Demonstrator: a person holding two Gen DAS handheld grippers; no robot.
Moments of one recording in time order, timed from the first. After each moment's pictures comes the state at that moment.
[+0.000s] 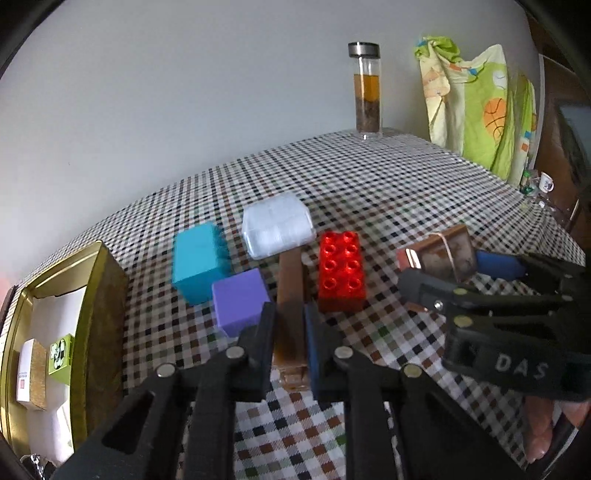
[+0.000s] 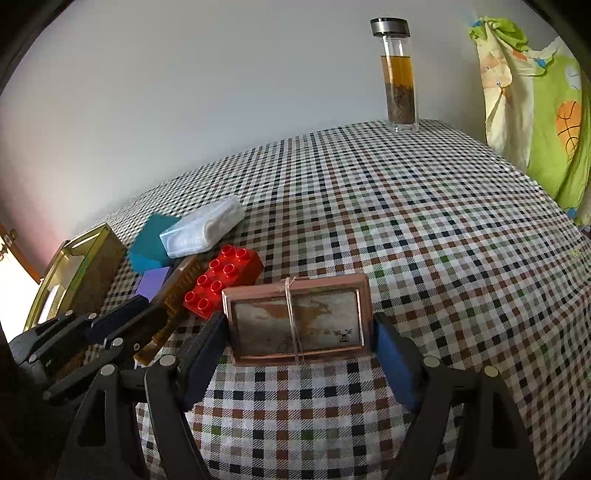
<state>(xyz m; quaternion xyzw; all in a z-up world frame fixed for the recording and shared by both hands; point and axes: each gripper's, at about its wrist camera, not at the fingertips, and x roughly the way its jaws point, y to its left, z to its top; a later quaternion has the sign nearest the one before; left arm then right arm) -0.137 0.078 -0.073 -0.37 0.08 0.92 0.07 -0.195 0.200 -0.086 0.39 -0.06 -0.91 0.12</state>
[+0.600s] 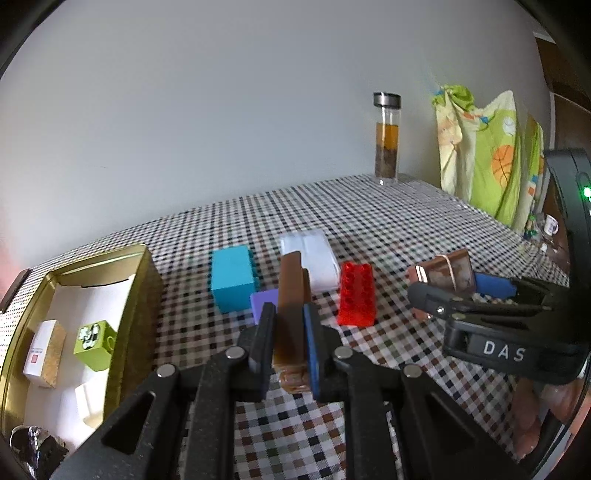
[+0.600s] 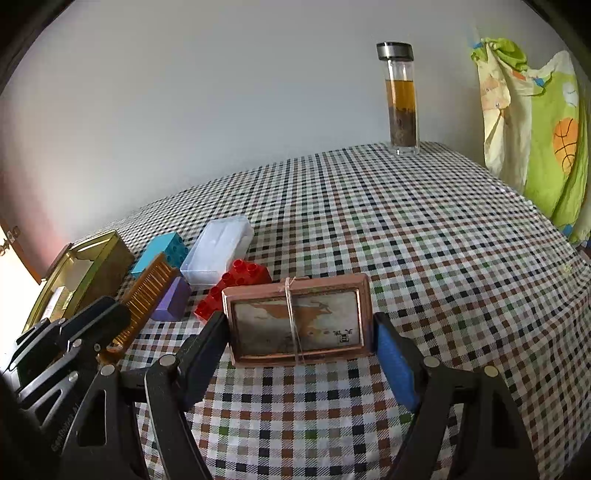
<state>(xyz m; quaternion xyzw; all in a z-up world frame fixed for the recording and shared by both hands) -0.111 0.050 -0.054 -0.29 0.03 0.95 0.04 -0.181 0.198 -0.074 0.36 -0.04 -0.92 0.13</state>
